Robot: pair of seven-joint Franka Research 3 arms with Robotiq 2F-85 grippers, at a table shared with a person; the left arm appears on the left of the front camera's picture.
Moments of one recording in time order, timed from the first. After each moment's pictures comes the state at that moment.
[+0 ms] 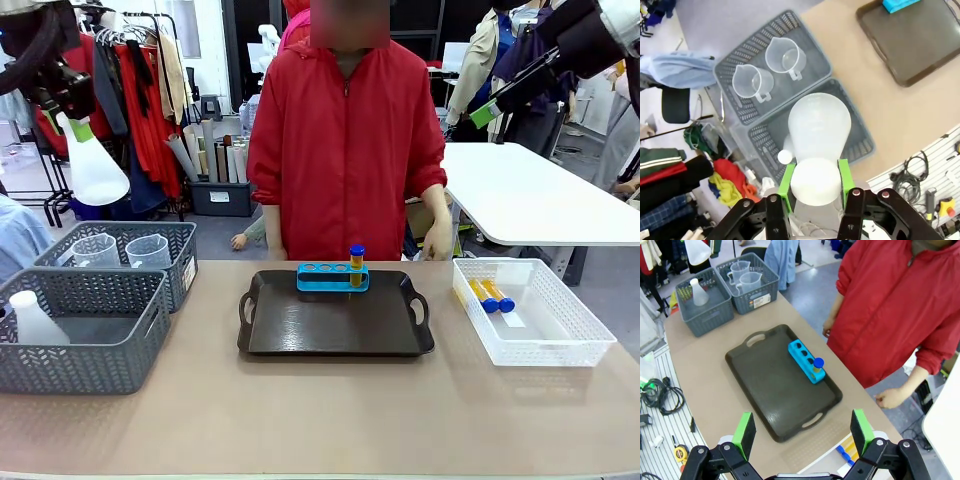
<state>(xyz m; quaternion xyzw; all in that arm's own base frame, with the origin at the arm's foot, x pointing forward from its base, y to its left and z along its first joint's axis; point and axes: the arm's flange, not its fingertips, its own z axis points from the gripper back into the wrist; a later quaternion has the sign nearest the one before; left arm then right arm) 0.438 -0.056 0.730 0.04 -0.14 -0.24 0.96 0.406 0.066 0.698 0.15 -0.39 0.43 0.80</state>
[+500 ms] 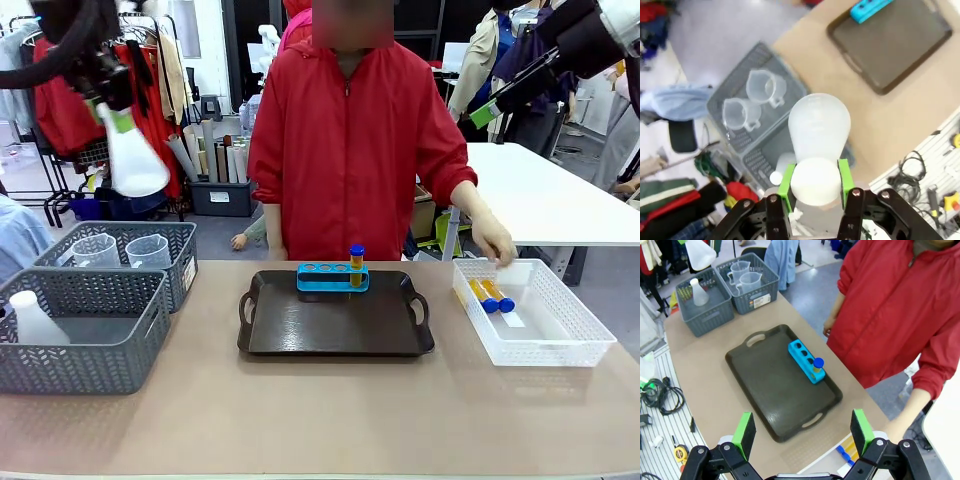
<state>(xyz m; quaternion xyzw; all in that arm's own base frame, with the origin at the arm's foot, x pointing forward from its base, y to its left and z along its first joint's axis) 0.426 -0.140 0.750 0.04 -0.16 -0.32 0.93 0.406 0.066 0.698 0.15 -0.39 0.43 0.80</state>
